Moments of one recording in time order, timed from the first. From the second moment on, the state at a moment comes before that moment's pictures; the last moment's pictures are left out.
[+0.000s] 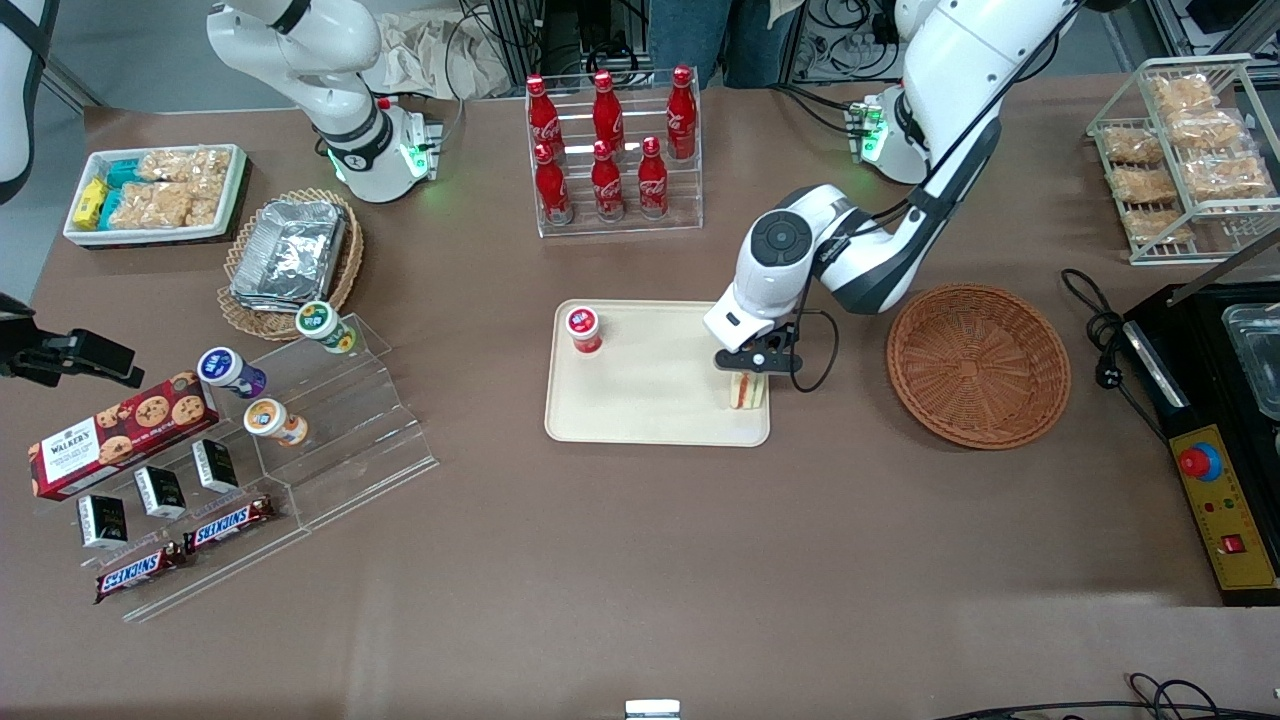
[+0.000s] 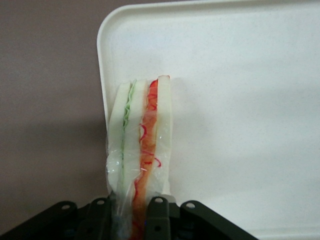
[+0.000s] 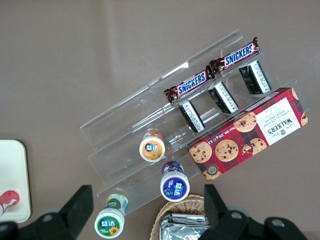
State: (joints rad) arm -0.12 0.43 -0.56 -2.13 0.35 2.45 -0.82
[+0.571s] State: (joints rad) arm -0.13 0.45 -0.57 -2.11 0.42 2.45 -0.88
